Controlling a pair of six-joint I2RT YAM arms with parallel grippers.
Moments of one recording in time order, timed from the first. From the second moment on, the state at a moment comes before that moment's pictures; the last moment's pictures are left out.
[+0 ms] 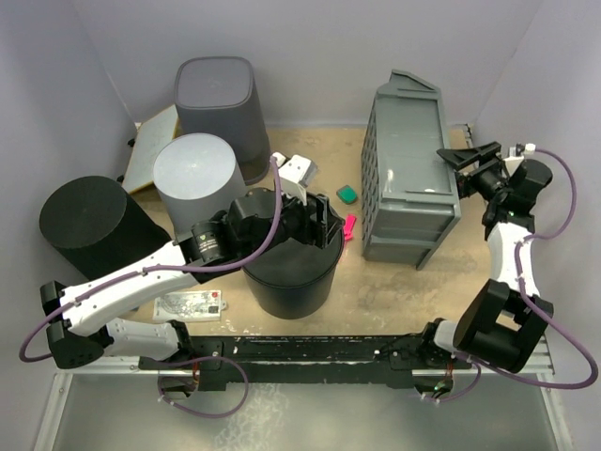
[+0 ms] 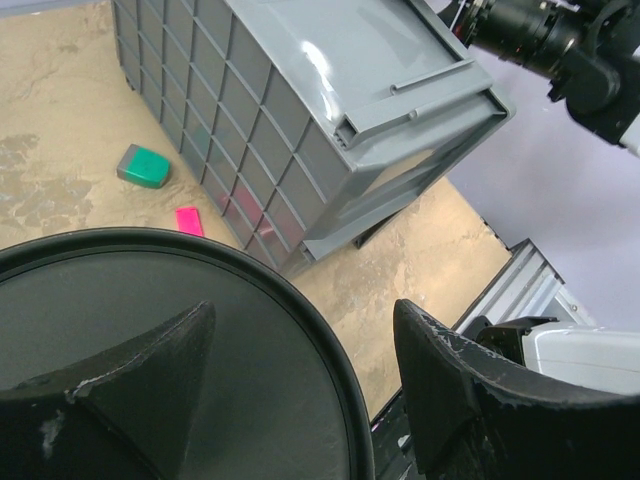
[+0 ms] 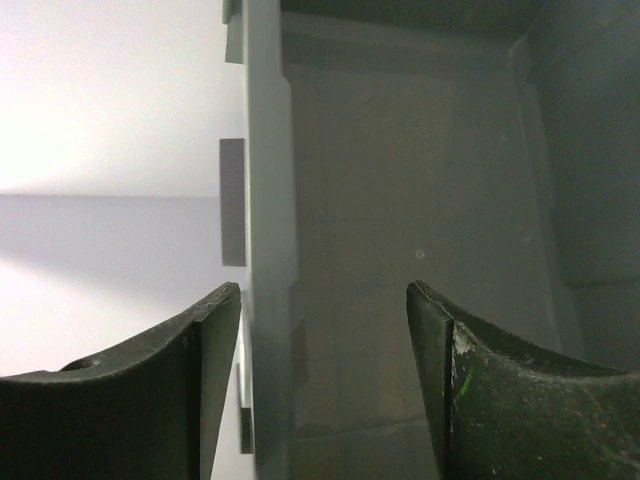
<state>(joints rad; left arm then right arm) -1.10 1.22 1.31 -0.34 -0.26 -0.45 -0.46 1.29 0.90 0.16 -0.82 1.17</state>
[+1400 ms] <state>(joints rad) -1.01 1.72 1.70 -0.30 -0.16 -0.60 -0.08 1.43 1.58 -0.74 0.08 0.16</state>
